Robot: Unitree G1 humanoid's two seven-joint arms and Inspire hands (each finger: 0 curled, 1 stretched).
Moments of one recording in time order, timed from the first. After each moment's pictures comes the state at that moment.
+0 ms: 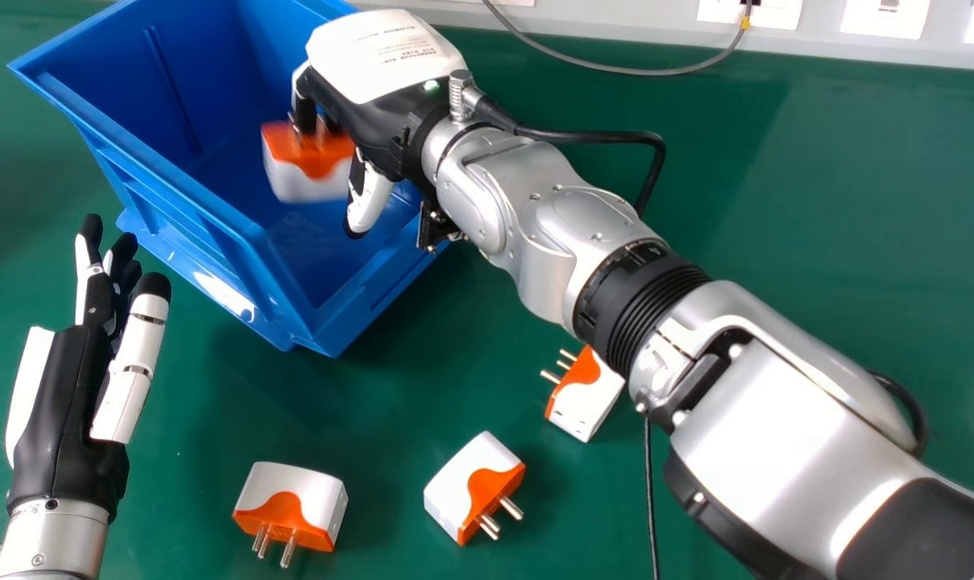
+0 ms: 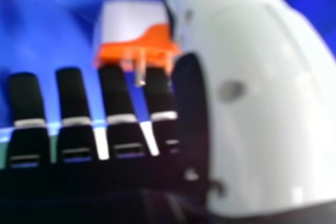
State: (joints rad) left arm 0.17 0.28 0.28 0.19 -0.10 -0.38 -0.15; right arm -1.28 0.16 0.61 1.24 -0.79 -0.01 -0.06
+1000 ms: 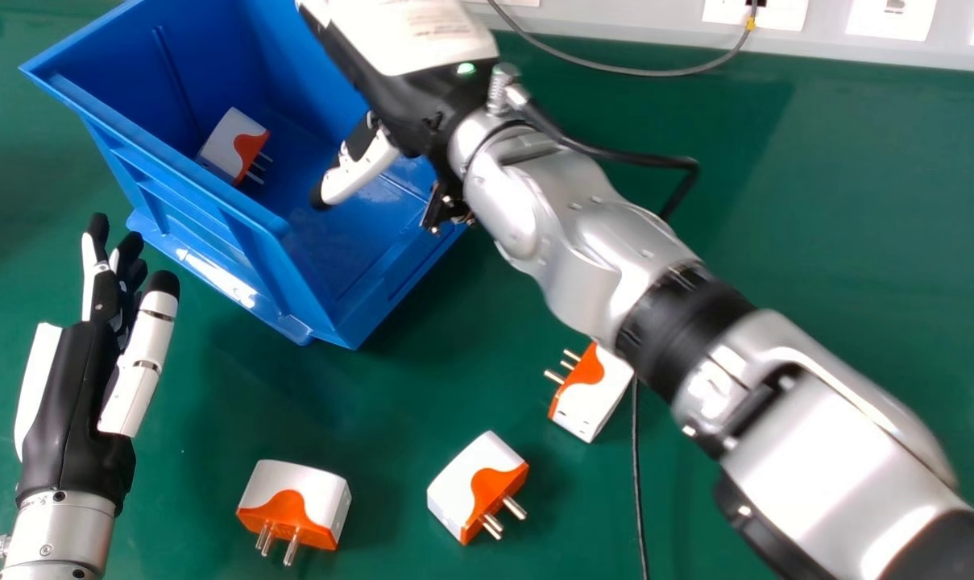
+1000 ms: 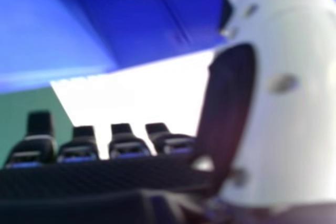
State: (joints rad) left arm 0.13 0.28 0.28 0.26 -0.10 -0.40 -0.16; right arm -1.05 0.01 0.56 0.83 -0.74 -0.01 -0.17
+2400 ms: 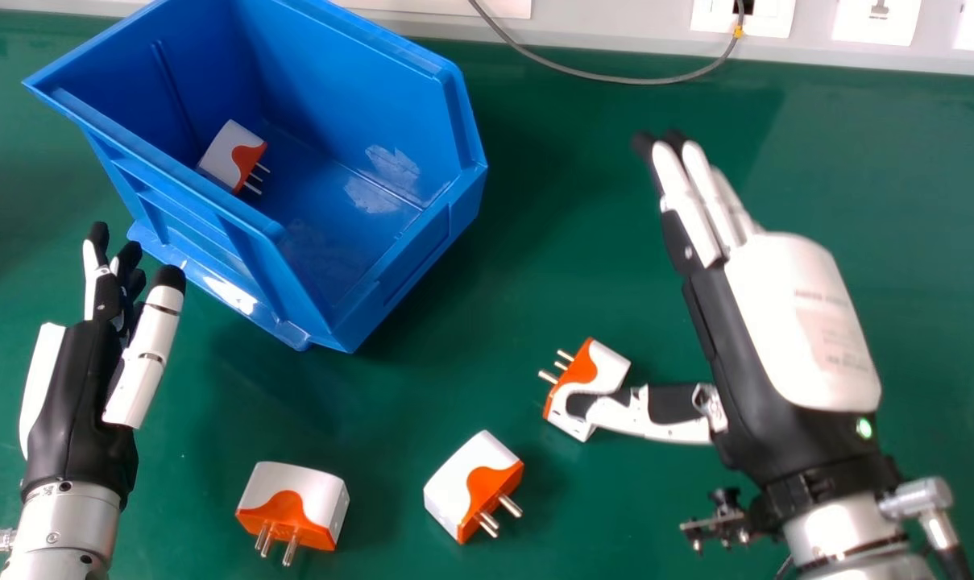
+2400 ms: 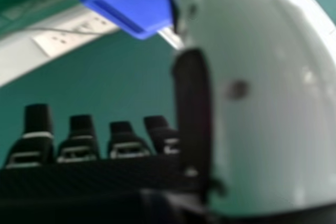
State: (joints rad) left arm 0.15 0.27 0.28 0.14 -0.10 -0.23 -0.12; right arm 0.33 -0.24 0.30 -0.53 -0.88 0.07 -0.11
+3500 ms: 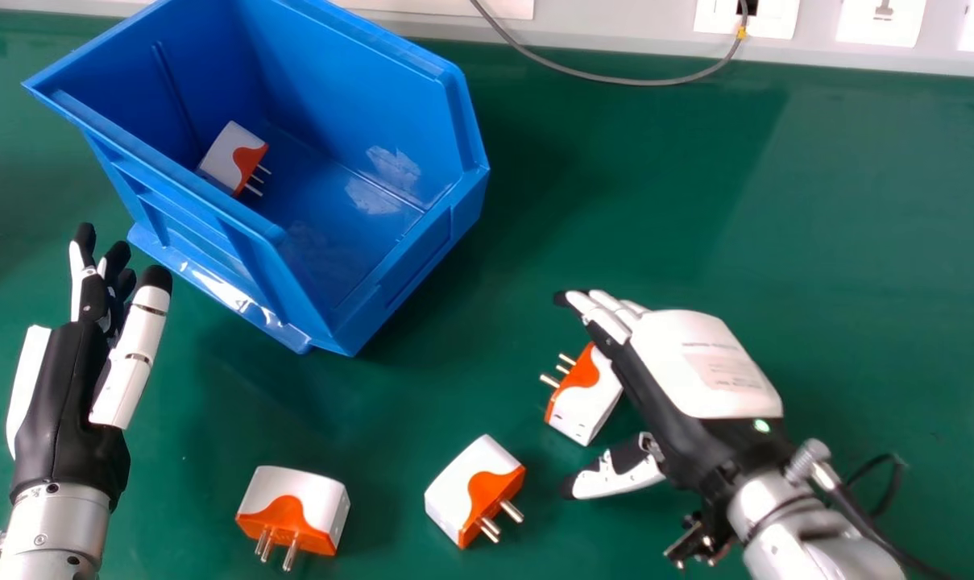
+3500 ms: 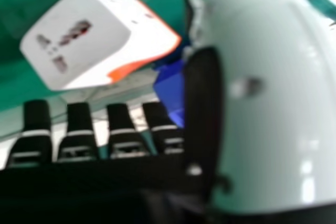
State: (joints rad) left arm 0.13 0.27 0.30 0.19 -0.12 -0.25 -0.14; right arm 0.04 -0.32 0.38 -0.07 -0.88 0.05 0.02
